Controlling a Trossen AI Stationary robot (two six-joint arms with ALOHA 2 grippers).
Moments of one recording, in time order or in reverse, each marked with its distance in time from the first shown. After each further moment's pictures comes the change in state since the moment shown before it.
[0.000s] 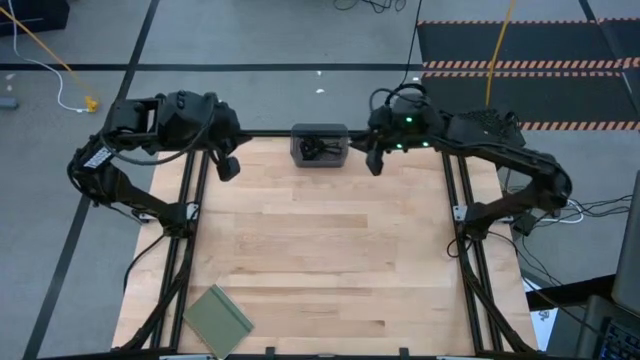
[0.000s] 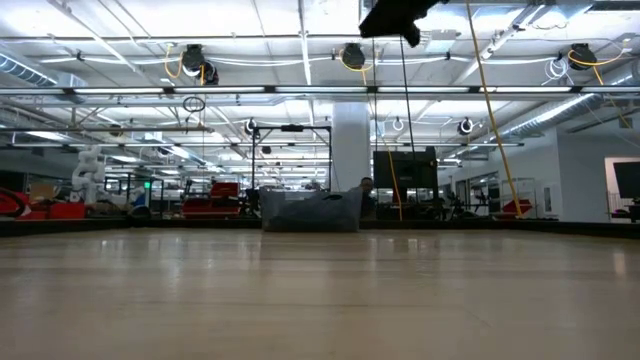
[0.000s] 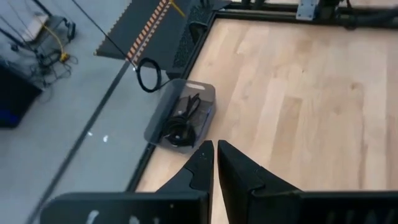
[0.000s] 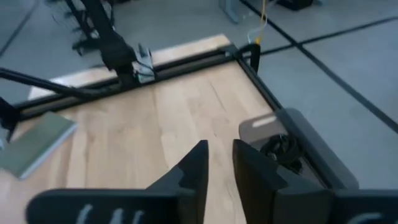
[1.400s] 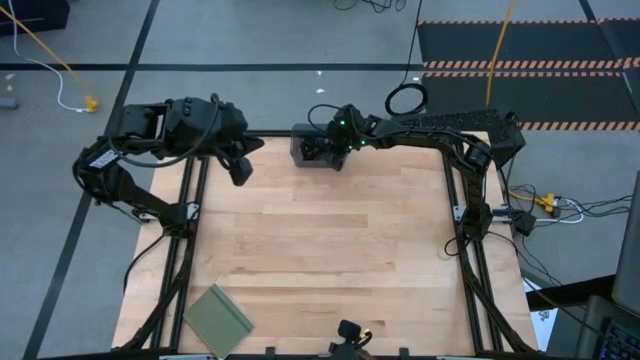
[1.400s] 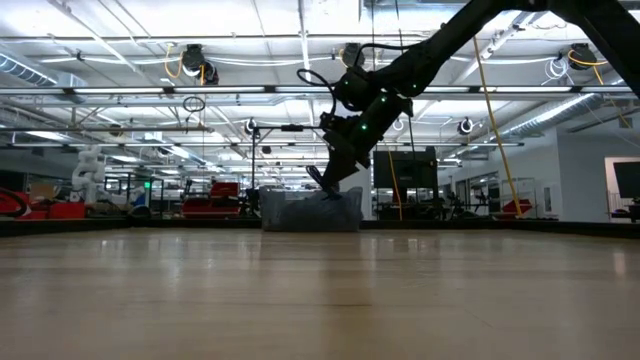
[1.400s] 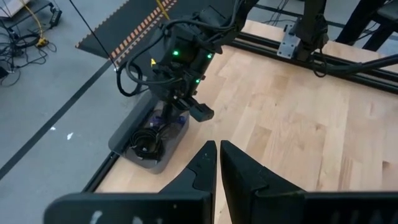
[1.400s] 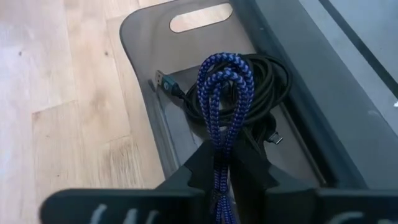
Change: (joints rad) left arm -0.070 0.030 0.000 0.088 0.001 -0.223; right arm -0.178 0.635 0.000 0.317 -0.003 -0.226
